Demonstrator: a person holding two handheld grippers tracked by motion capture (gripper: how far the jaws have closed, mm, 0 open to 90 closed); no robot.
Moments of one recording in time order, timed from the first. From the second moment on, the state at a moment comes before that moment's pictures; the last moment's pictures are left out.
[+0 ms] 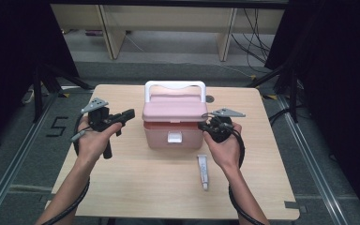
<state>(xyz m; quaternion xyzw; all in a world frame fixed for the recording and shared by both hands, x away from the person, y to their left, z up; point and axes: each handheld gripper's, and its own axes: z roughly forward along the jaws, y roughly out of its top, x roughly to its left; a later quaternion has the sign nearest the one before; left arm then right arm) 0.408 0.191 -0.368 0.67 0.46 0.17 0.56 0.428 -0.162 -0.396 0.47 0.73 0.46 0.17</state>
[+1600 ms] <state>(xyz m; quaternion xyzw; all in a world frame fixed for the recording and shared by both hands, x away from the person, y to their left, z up) 0.430 0.130 -0.439 0.69 0.45 0.23 0.52 0.436 -0.161 -0.366 0.47 0.72 0.48 0.19</state>
